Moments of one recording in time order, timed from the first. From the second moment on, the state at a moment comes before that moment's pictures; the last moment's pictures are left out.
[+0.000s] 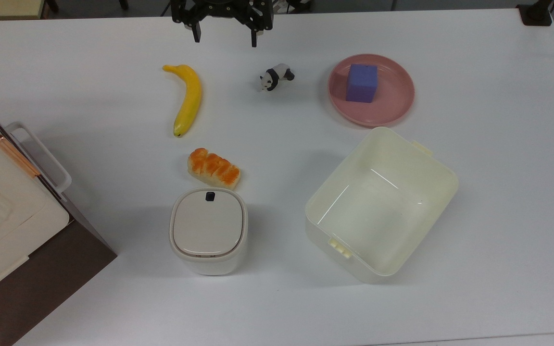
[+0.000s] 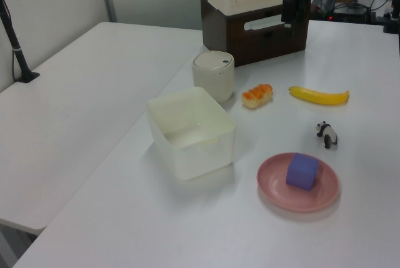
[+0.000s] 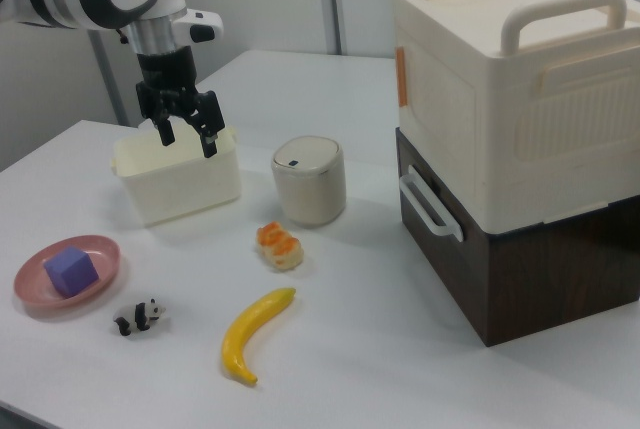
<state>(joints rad) 0.03 0.03 0.00 -1.65 -0.01 1.66 0.11</state>
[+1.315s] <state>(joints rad) -0.17 0.21 -0.01 -1.62 -0.14 2.00 -0.69</state>
